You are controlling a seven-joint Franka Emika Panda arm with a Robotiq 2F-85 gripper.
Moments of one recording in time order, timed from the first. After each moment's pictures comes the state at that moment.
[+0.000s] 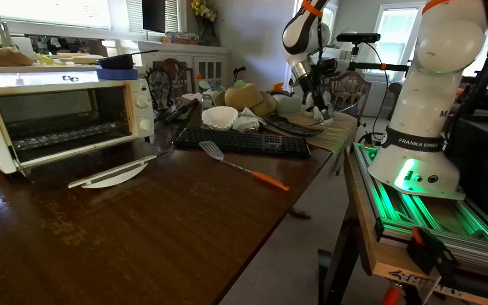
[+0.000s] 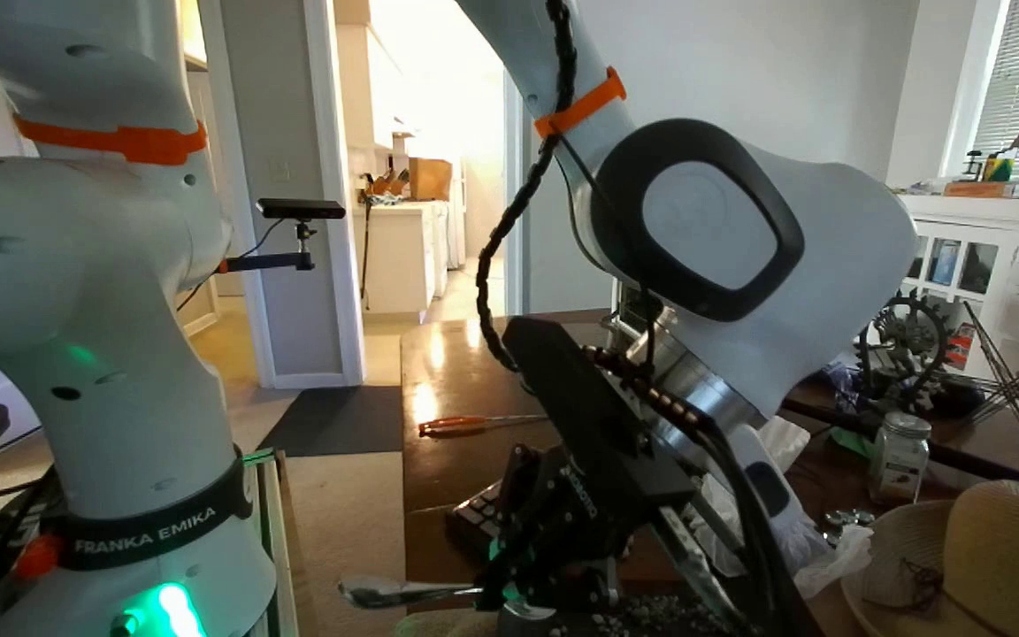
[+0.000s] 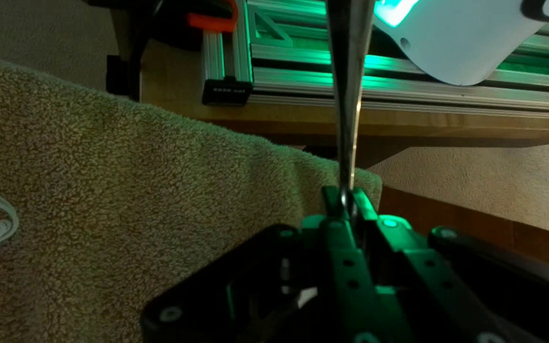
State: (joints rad) arm -0.31 0.09 -0.35 -2.48 -0.11 1.89 -0.62
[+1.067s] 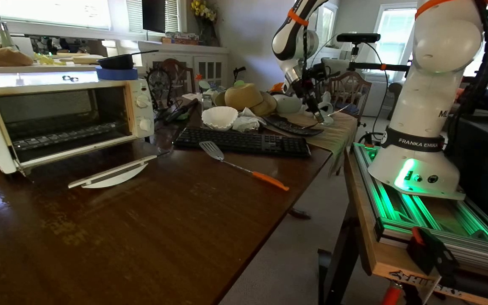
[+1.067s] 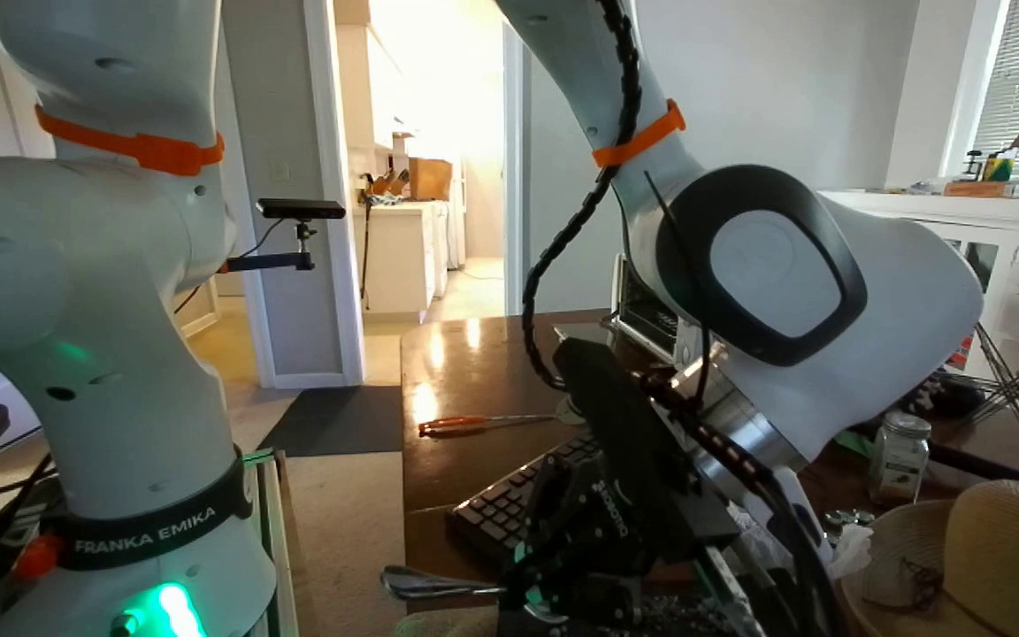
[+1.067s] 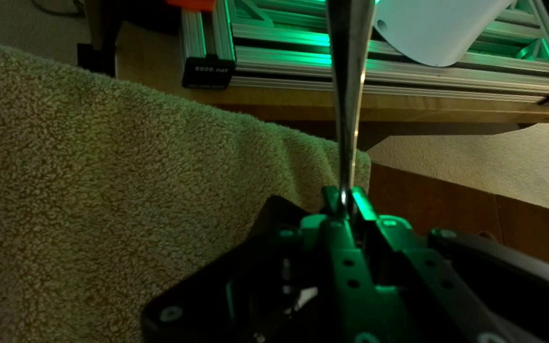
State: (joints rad) arm -0.35 0.23 -0.31 -2.35 -0.03 1.81 -0.64
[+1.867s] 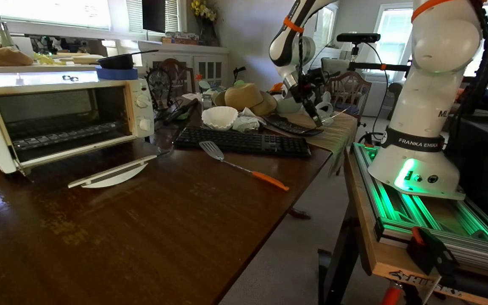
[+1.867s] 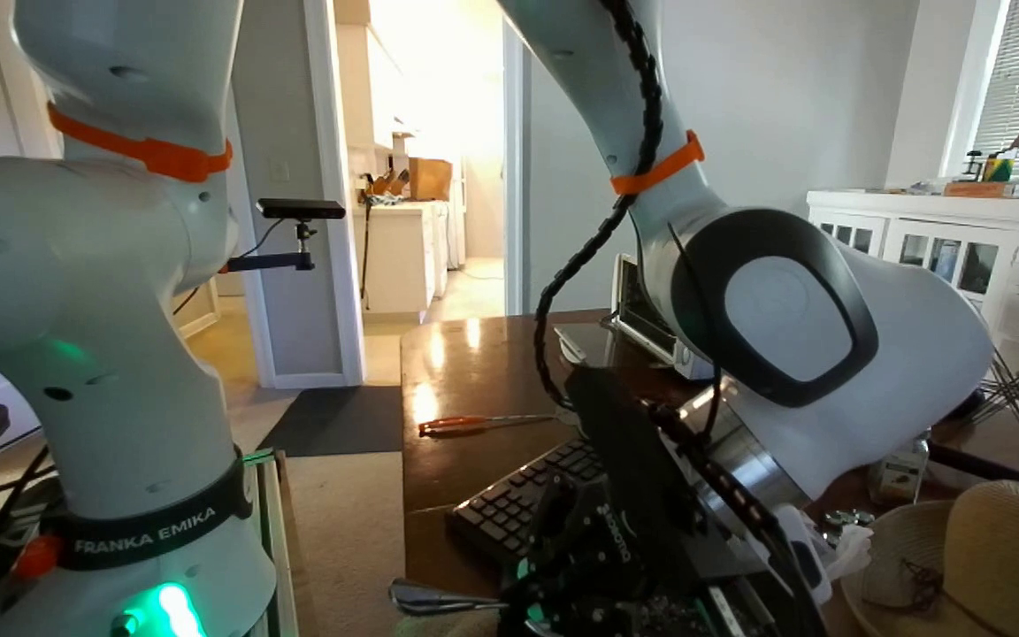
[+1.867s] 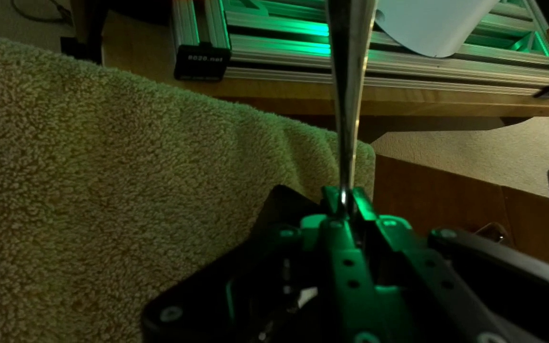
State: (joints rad) arm -0.38 0.31 -0.29 -2.31 0.00 1.81 -0.64
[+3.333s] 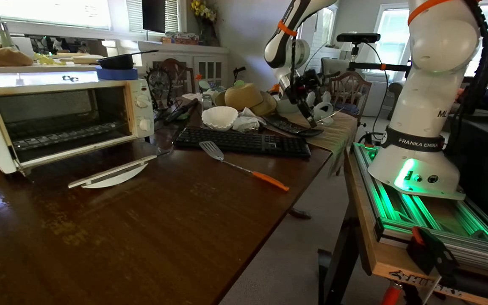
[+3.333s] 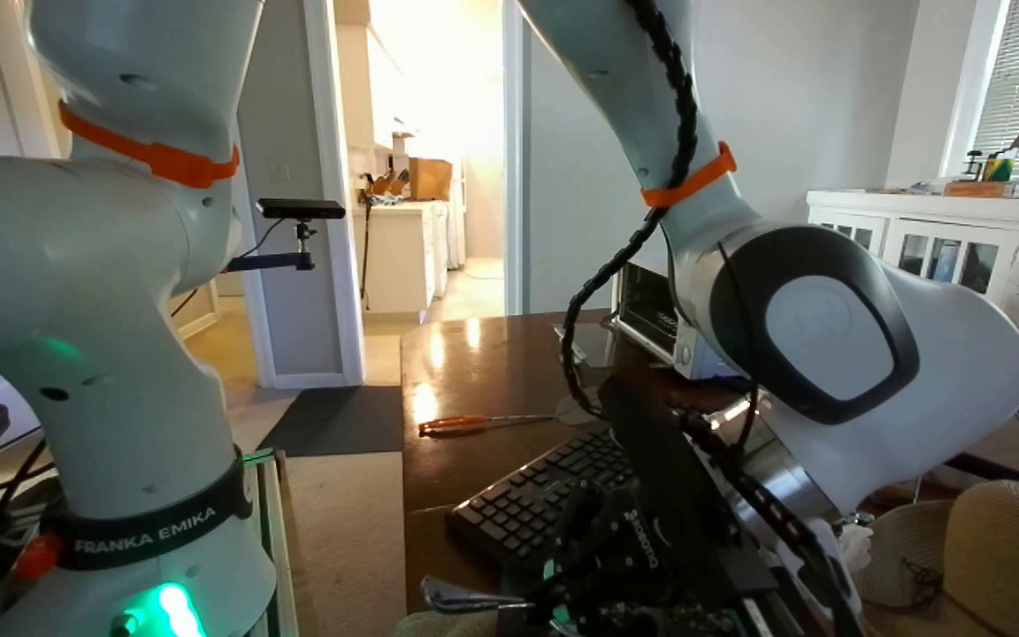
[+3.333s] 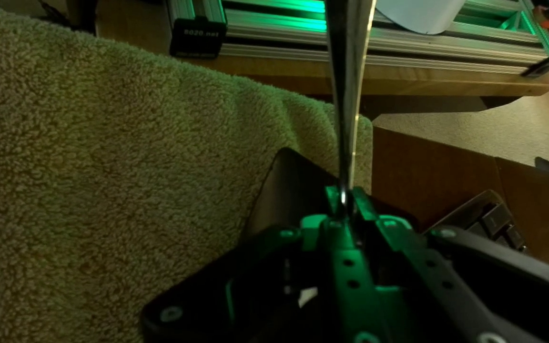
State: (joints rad) arm -0.41 0.38 -0.26 -2.23 0.04 1.78 -0.63
